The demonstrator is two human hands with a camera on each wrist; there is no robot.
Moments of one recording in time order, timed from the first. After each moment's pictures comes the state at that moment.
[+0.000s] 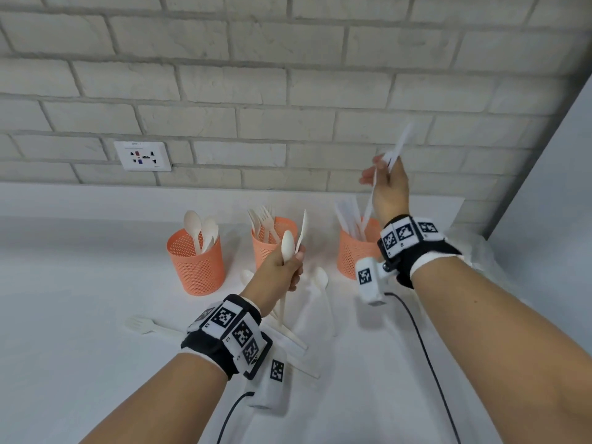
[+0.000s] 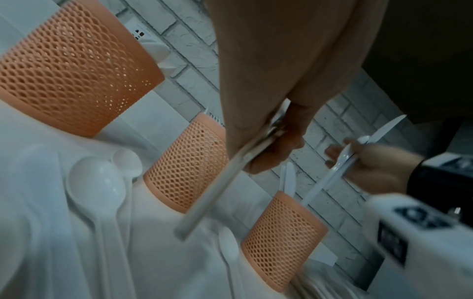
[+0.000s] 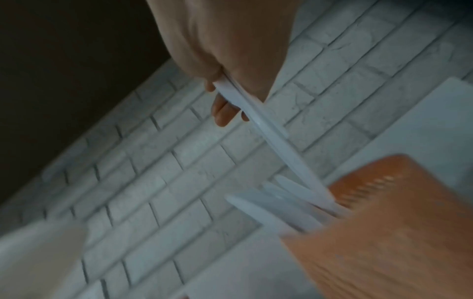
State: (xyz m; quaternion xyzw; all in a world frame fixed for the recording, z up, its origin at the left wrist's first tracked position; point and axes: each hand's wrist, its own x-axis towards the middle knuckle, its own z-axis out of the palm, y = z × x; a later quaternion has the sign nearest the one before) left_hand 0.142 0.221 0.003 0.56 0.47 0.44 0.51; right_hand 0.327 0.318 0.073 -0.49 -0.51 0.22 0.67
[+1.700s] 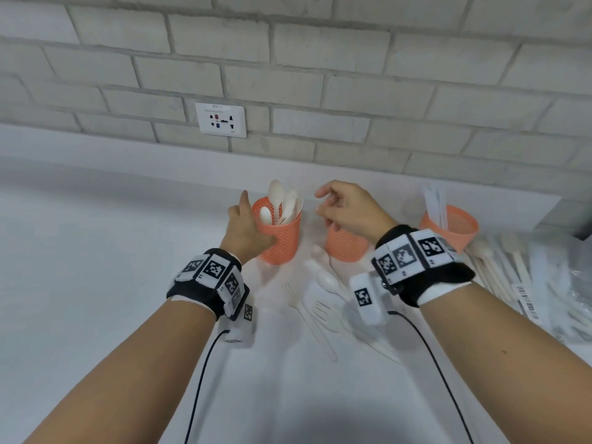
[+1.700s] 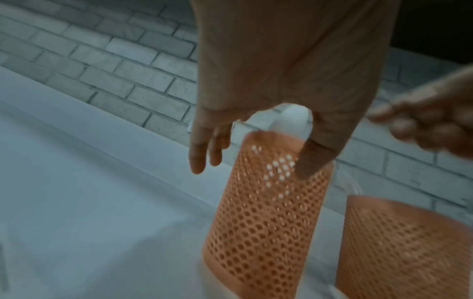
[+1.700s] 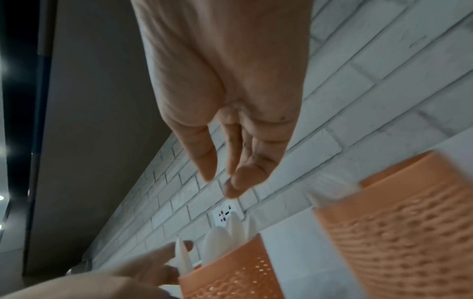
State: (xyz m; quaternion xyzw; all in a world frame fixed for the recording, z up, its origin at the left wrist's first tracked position) left_hand -0.028 0.235 -0.001 0.55 0.71 0.34 0.27; right_hand 0.156 0.274 0.046 -0.49 -0.74 0.34 0.31
